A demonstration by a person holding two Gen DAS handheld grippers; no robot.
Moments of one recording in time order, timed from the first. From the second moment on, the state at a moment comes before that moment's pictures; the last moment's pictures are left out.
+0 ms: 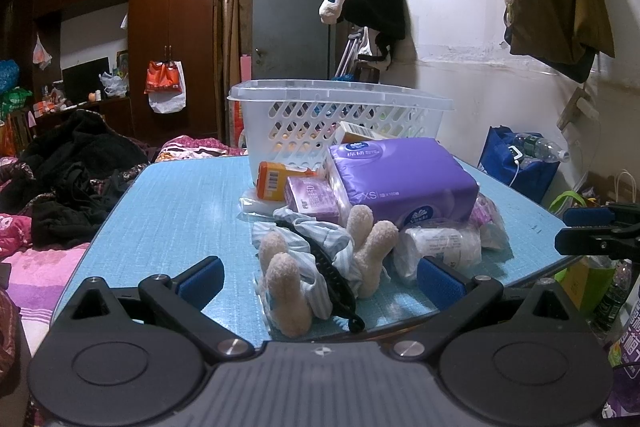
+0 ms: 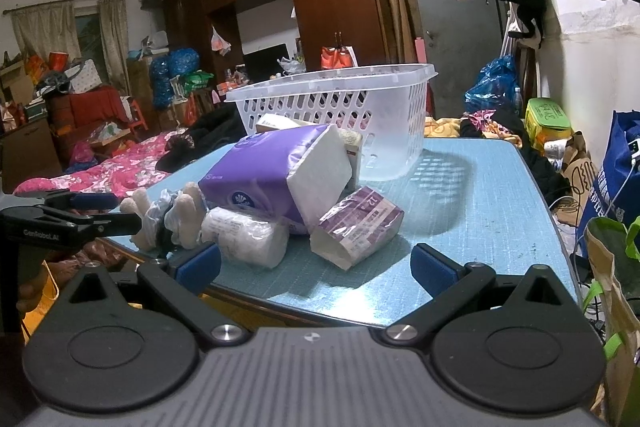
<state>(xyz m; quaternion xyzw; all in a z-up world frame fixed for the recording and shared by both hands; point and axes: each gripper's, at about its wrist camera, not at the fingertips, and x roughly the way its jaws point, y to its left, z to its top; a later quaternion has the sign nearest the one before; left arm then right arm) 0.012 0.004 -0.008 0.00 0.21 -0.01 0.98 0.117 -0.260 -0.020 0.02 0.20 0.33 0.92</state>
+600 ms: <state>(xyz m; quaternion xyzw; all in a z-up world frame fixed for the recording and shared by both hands) 0.019 0.033 -0.013 -0.02 0.12 -0.04 0.99 0.114 -0.244 -0.025 0.00 0.11 0.36 0.93</state>
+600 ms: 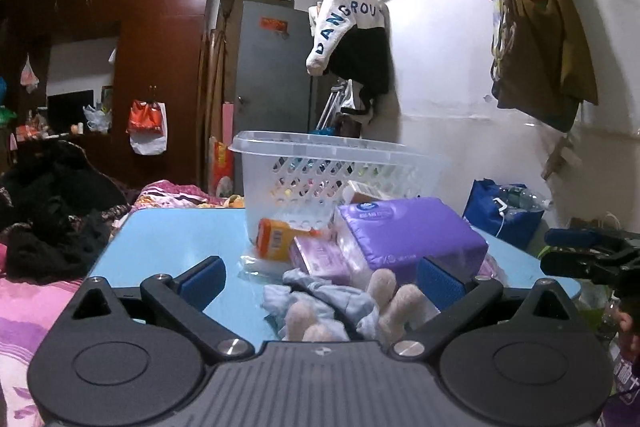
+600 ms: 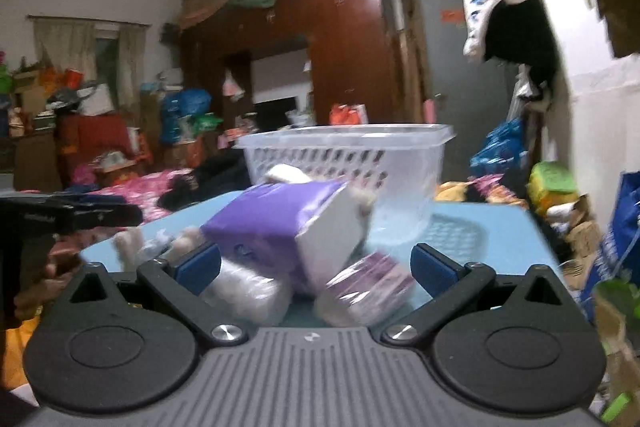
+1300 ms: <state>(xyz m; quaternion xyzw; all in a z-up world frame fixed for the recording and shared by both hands) 0.011 0.041 -0.038 -0.02 0.16 -0.03 0.99 0.120 -0.160 -0.028 -0.01 0.13 0.44 0.89</state>
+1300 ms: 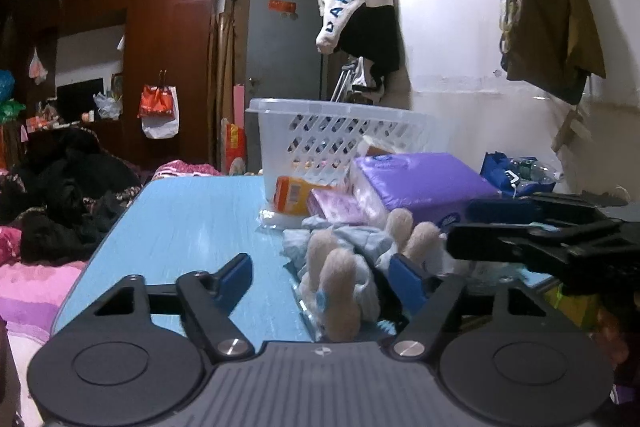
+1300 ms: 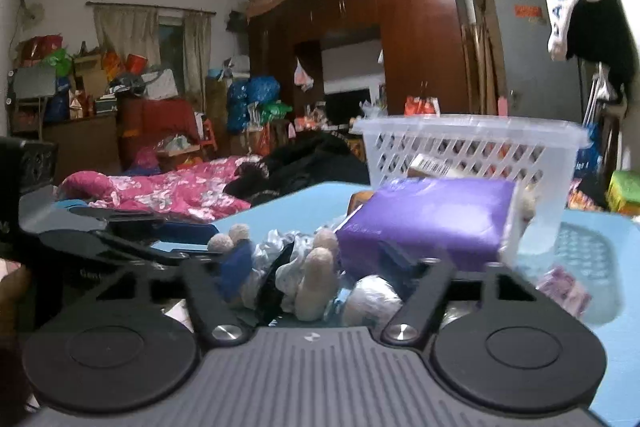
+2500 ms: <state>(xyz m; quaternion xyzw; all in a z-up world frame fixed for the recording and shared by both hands) 0.016 0.024 0.038 0.00 0.03 -0.05 1.00 0.139 -0.172 0.068 -0.02 0.04 0.45 0.89</state>
